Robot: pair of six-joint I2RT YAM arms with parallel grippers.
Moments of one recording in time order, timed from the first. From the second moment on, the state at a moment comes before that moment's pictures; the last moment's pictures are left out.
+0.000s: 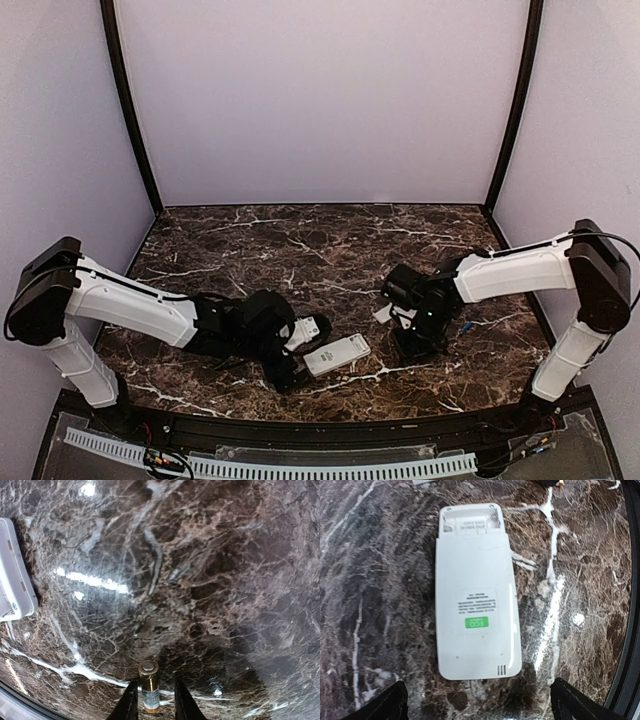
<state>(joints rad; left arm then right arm) -1.12 1.61 0.81 -0.13 0.00 0.05 0.89 1.66 0.95 -0.80 -0.11 0.60</state>
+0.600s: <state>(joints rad) -1.11 1.80 0.93 -0.07 0.10 0.04 0.94 1.60 0.88 -0.76 -0.08 0.72</state>
